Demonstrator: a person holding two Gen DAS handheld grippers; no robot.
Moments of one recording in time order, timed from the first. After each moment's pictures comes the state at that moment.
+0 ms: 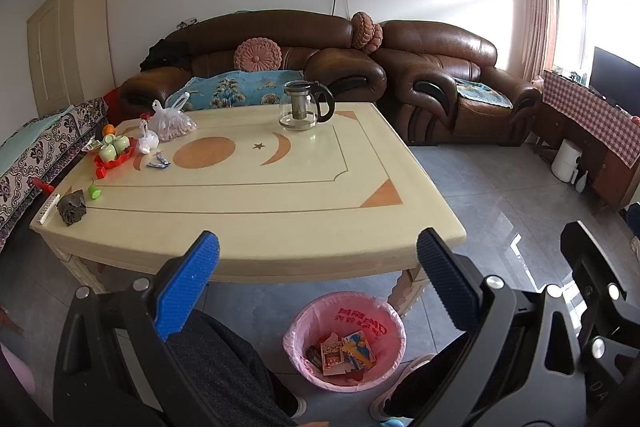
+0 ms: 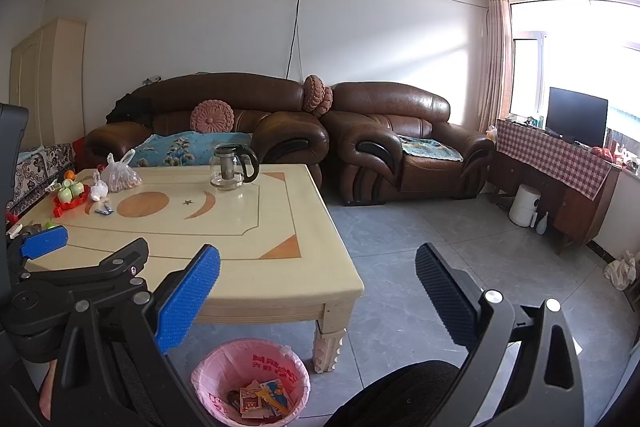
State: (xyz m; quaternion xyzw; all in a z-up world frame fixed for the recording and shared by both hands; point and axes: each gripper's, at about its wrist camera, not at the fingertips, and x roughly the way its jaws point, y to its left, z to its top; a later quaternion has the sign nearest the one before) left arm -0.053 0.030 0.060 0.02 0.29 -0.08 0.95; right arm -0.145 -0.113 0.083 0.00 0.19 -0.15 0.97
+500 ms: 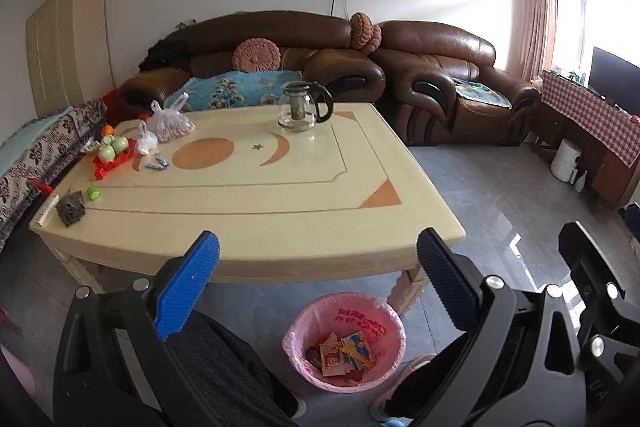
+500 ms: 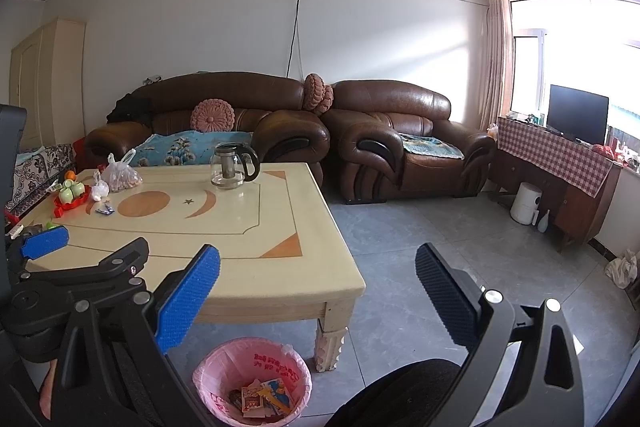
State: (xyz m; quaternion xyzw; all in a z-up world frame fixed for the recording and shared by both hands) left arm -0.054 0.030 0.060 0.02 0.28 -0.08 0.96; right arm -0.143 -0.113 0.082 0.00 0.19 -0.15 0.97
